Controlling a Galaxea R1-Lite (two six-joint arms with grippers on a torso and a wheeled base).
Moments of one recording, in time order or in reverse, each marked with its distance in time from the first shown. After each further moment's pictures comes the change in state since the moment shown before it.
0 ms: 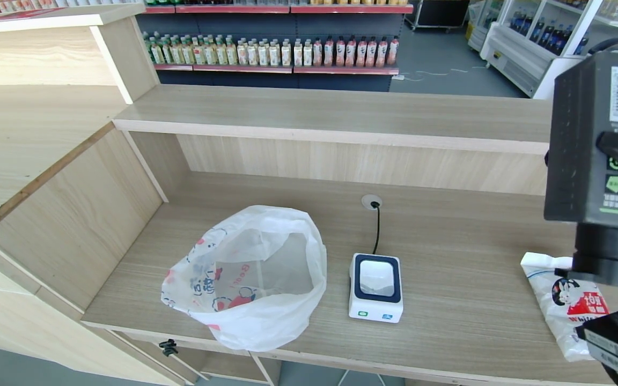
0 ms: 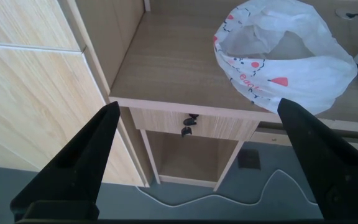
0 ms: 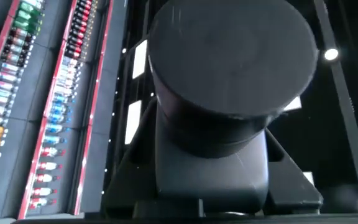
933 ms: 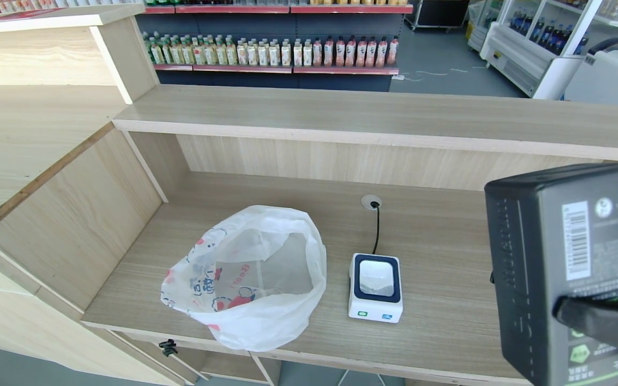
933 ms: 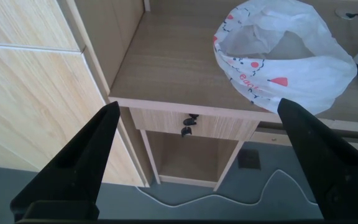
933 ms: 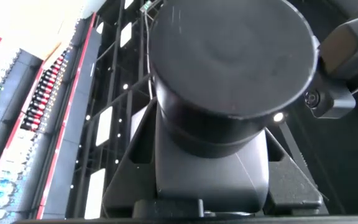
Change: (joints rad) left arm 0.000 0.000 0.000 0.000 0.000 0.000; right arm 0.293 -0.017 0.028 0.203 0.071 -0.307
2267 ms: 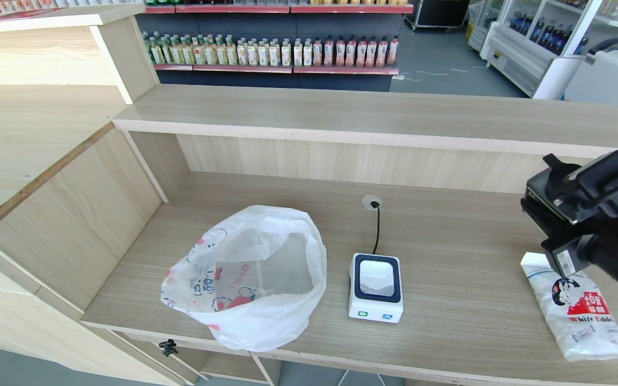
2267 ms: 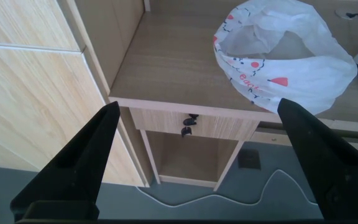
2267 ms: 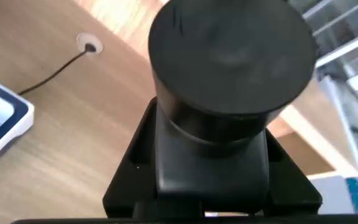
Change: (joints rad) left arm 0.000 0.000 0.000 0.000 0.000 0.000; right arm -0.172 -0.009 -0.154 0.572 -1.259 1.787
